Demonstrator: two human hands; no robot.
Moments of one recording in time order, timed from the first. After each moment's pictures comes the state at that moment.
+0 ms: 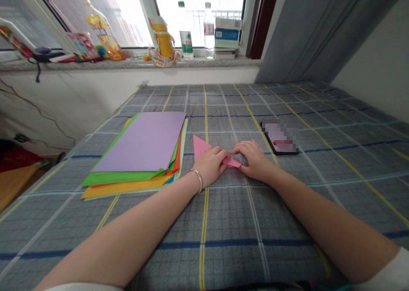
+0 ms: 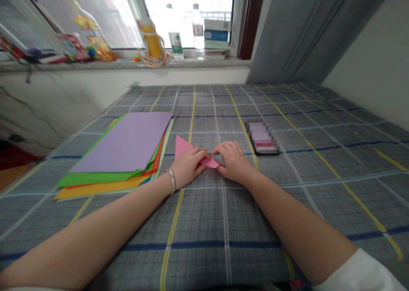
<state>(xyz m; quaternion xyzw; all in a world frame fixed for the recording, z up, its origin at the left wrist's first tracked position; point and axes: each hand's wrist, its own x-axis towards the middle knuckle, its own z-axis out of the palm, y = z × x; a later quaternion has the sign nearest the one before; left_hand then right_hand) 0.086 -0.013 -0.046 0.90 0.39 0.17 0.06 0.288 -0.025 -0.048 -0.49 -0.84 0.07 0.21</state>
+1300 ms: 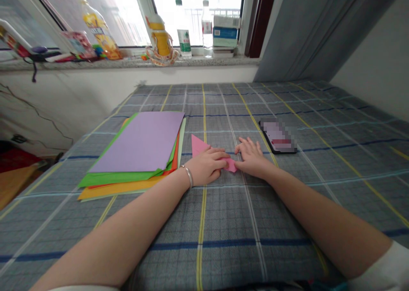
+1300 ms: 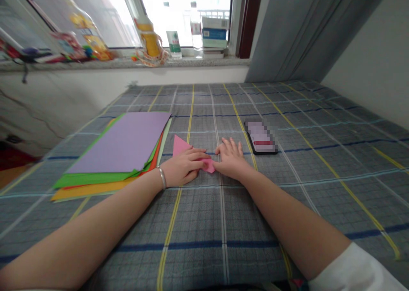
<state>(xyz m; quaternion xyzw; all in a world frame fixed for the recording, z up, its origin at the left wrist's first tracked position) 0.065 -0.006 -0.039 0.97 0.21 0.12 0.03 0.278 -0.018 -0.048 -0.63 -0.76 0.15 0.10</state>
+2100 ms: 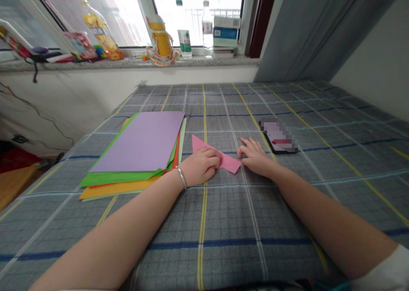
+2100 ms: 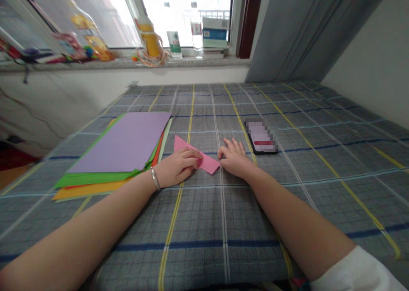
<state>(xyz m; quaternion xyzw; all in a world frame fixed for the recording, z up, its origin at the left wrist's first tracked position) 0.054 -0.010 -0.029 0.96 0.23 0.15 0.06 0.293 -0.014 -0.049 -0.60 -0.77 0.17 0.11</state>
